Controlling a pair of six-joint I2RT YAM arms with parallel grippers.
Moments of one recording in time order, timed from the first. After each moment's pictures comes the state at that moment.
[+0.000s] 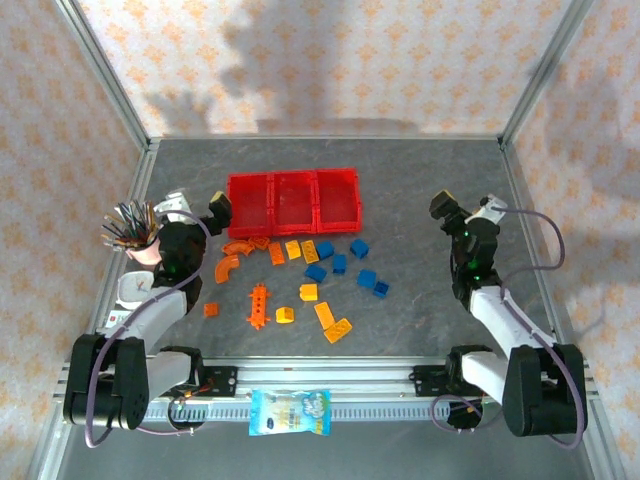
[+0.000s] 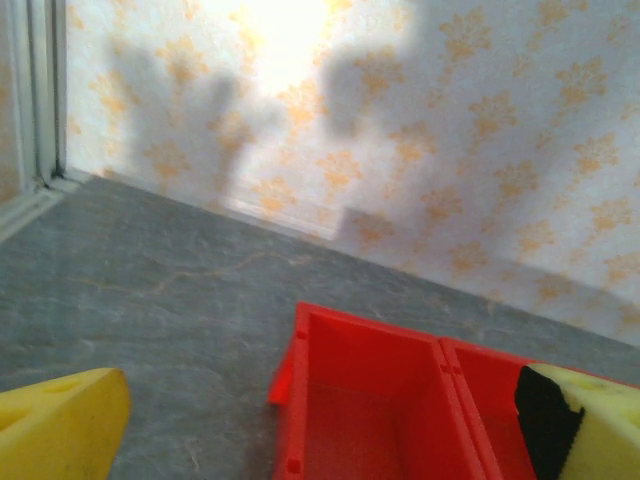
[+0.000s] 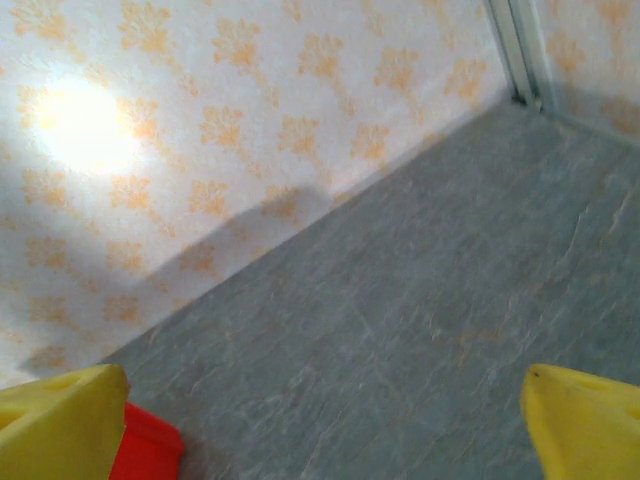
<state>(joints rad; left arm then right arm) -0.01 1.12 0.39 0.62 -0.09 -0.38 0.03 1.06 0.43 0.42 0.12 0.59</state>
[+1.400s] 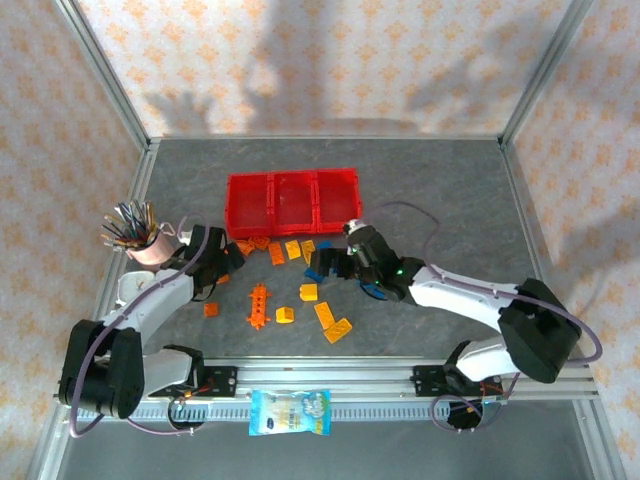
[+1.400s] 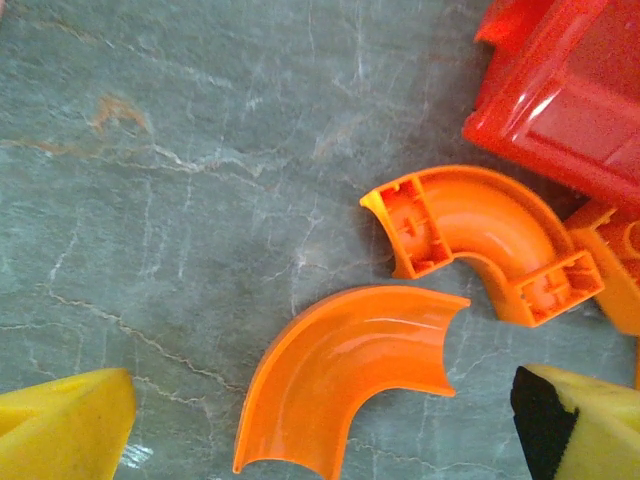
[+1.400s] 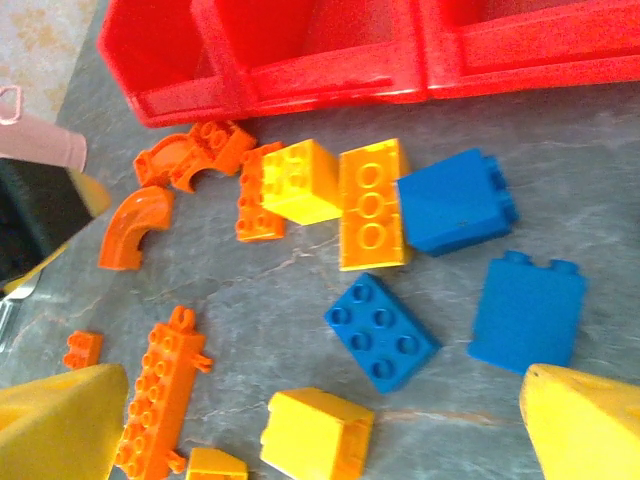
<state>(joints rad) -0.14 1.20 0.57 -0.40 -0.20 -0.66 0.83 1.38 0.75 -0.03 -0.03 0.73</state>
